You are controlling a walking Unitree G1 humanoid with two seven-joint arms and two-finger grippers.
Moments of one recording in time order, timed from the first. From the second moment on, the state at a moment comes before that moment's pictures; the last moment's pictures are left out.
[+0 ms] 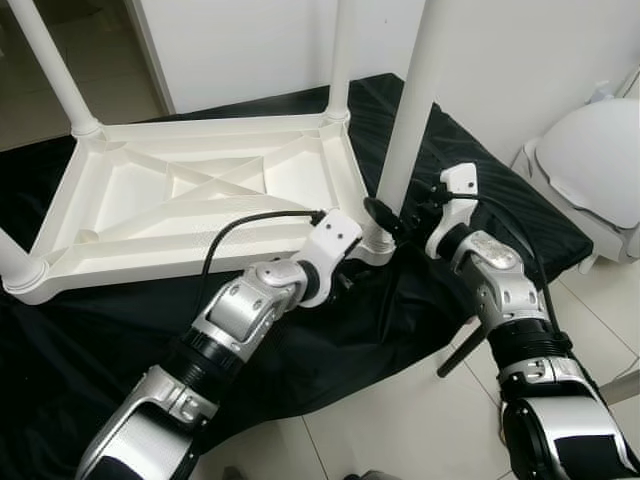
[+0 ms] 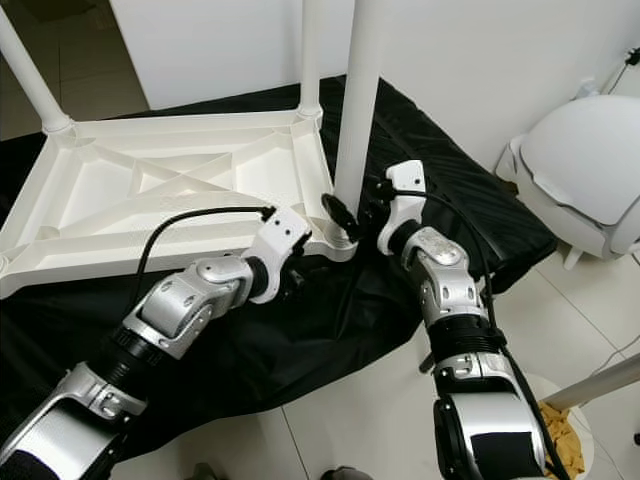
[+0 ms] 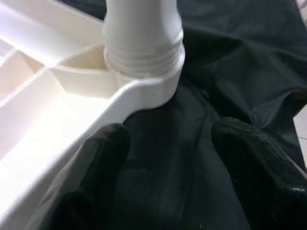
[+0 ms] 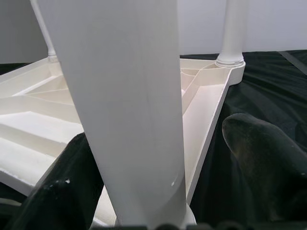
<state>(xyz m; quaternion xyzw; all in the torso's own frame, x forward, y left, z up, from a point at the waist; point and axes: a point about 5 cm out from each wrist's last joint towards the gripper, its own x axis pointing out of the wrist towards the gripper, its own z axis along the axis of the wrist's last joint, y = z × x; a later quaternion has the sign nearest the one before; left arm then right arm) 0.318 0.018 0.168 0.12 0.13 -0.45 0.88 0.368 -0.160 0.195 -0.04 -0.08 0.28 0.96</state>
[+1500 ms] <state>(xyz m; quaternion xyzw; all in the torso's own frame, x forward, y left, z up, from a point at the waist) 0.350 0.042 0.151 0.27 0.13 -0.39 0.87 0.356 -0.170 0.191 -0.02 -0.07 0.25 0.96</state>
